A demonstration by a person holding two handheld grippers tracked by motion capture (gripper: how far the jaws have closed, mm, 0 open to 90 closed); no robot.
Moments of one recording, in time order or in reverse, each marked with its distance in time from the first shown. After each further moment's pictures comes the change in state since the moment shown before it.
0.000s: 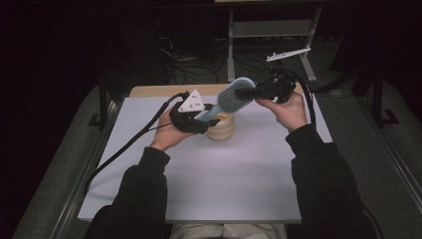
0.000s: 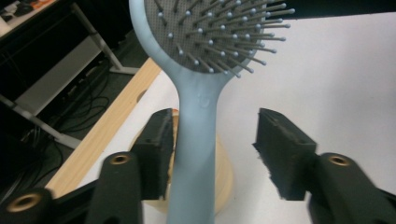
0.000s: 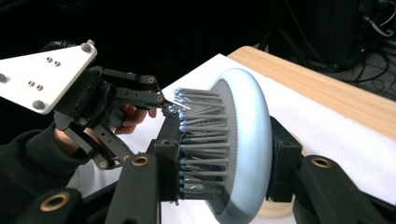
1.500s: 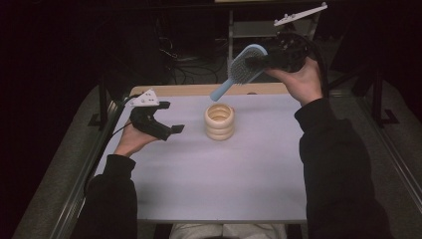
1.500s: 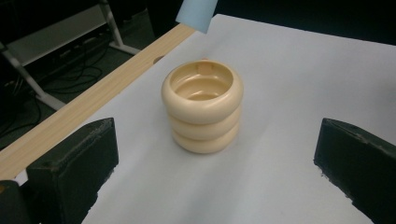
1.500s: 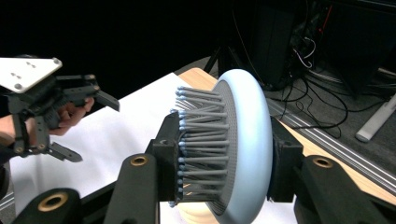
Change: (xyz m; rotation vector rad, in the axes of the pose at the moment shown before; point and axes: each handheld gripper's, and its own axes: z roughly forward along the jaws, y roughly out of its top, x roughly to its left) left arm 0.036 -0.064 -0.074 -0.030 0.002 -0.255; right arm 0.015 0.067 -0.039 -0.001 -0.216 -0.138
